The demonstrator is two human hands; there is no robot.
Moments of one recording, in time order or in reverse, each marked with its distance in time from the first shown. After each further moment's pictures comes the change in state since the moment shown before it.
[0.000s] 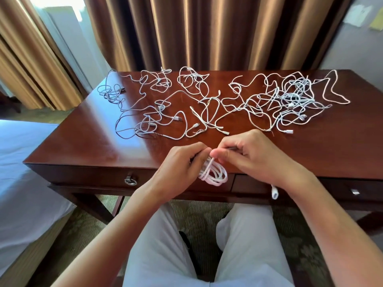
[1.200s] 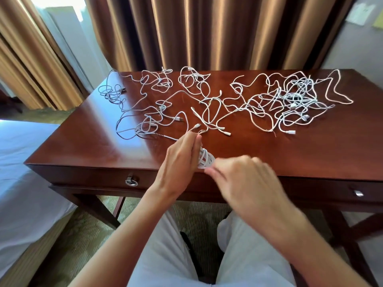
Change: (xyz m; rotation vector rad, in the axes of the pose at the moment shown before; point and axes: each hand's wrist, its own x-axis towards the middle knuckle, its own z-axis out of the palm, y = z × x) left_hand 0.012 -0.023 0.022 0.119 0.391 0.041; right_hand -0.028 -0.062 0.038 -0.604 0.170 0.192
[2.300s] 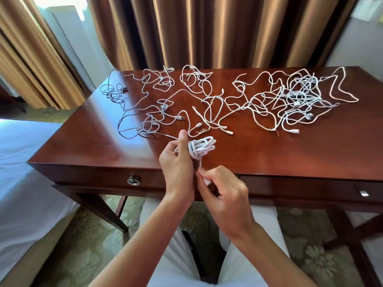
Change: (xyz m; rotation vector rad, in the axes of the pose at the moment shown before) left_hand -0.003 0.033 0.010 -0.842 0.393 -0.858; right_hand -0.015 -0.008 0.088 0.650 0.482 -0.068
